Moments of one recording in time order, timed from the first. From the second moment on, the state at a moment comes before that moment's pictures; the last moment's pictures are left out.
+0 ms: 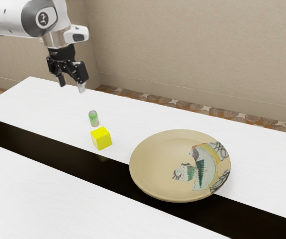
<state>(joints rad) 0.06 0.07 0.02 -1.59 0.00 1.67 0.18</state>
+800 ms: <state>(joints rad) 0.36 0.48 -0.26 -1.62 0.12 2.06 0.46</state>
